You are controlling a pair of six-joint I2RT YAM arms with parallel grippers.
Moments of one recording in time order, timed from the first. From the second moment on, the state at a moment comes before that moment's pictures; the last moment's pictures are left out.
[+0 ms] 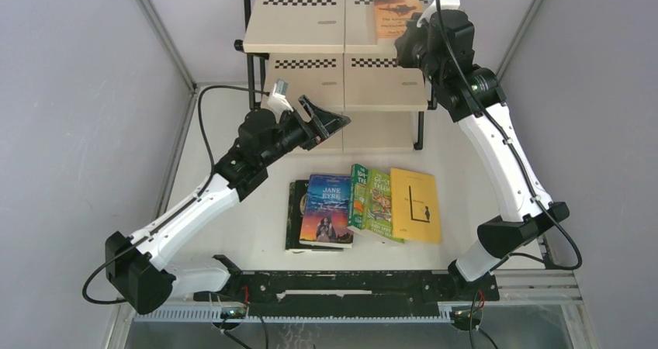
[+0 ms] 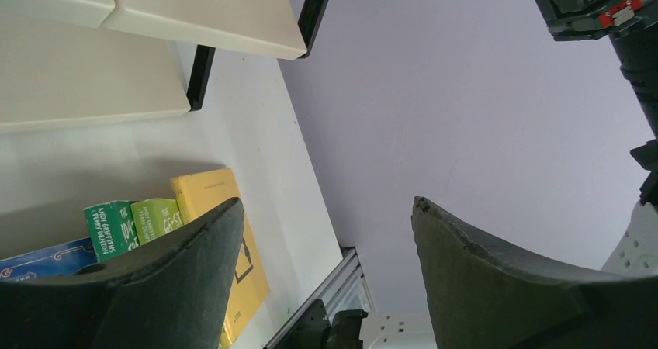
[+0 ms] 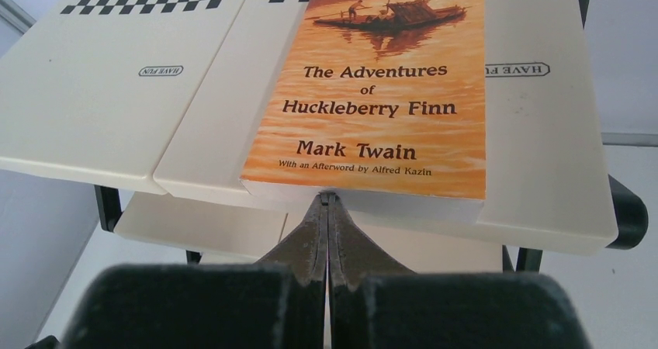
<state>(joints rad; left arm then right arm) -0.65 1.20 1.07 0.04 0.16 -1.01 0.44 1.59 2.06 -0.66 0.21 0.26</state>
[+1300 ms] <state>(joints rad) -0.62 1.12 1.02 0.01 0.20 -1.01 0.50 1.38 1.84 -0.68 0.23 0.30</state>
